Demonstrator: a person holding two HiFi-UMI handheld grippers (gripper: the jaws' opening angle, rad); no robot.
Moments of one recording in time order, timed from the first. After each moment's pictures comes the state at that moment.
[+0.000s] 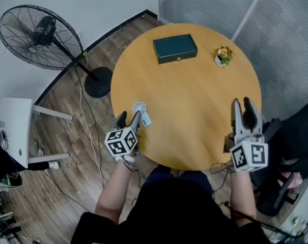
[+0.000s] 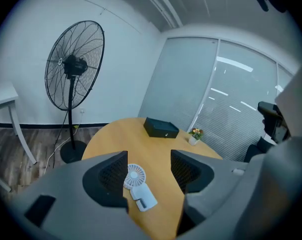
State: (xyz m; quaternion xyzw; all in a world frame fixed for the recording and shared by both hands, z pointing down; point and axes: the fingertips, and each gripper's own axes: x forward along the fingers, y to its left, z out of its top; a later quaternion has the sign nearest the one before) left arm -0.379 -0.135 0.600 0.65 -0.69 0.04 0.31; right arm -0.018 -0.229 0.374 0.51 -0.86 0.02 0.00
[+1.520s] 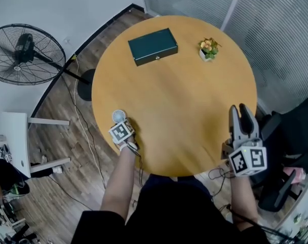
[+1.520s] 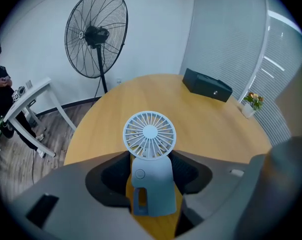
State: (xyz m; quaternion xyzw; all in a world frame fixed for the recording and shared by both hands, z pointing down) left arm -0.358 -0.175 0.784 0.42 -0.76 0.19 0.46; right arm 0.096 -0.297 0.452 0.52 -0.85 0.11 0.01
